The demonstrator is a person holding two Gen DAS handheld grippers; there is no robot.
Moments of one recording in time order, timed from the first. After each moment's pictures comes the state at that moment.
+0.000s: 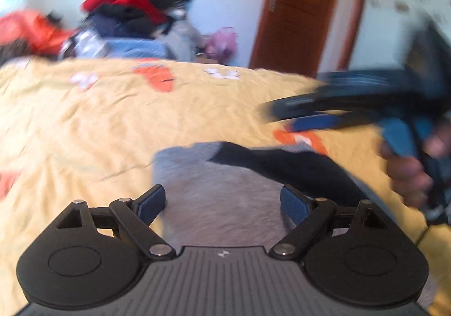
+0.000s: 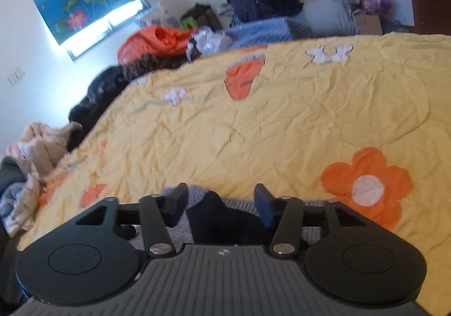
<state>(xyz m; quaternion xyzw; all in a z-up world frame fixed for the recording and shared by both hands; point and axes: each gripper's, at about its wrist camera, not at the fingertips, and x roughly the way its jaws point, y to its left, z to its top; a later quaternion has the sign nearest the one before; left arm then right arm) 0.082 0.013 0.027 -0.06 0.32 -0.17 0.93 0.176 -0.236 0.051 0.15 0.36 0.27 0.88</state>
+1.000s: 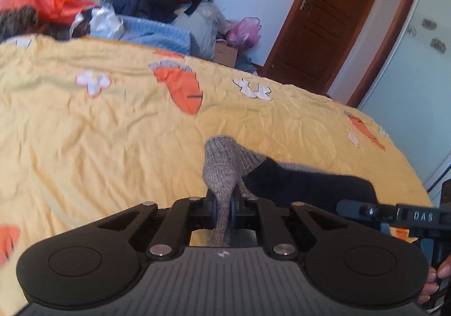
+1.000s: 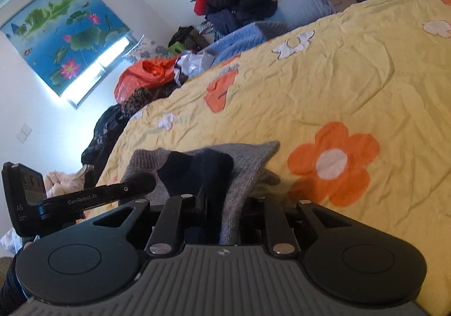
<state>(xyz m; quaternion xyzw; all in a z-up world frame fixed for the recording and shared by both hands) 0.194 0.027 0.062 -0.09 0.36 -0.16 0.92 0.184 -0.283 0.030 0.26 0.36 0.24 0.86</state>
